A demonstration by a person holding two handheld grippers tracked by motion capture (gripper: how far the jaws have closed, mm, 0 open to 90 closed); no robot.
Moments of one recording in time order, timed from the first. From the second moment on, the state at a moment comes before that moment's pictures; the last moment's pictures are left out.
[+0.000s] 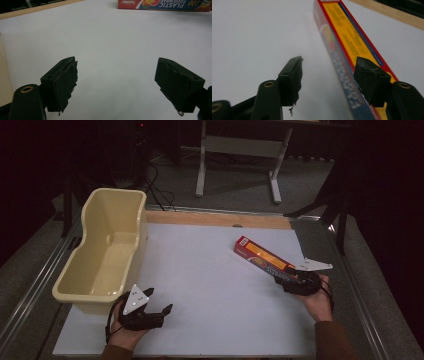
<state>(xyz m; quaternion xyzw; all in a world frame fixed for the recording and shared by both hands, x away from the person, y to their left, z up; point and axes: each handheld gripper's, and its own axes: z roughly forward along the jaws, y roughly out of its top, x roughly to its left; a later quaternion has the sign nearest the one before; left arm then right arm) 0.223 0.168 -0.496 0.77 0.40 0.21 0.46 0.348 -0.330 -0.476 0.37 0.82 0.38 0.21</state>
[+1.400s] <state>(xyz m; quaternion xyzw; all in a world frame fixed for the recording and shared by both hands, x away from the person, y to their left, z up) 0.223 0.158 -0.500 0.79 0.37 0.19 0.45 0.381 -0.328 -0.477 0.47 0.87 0.17 0.06</state>
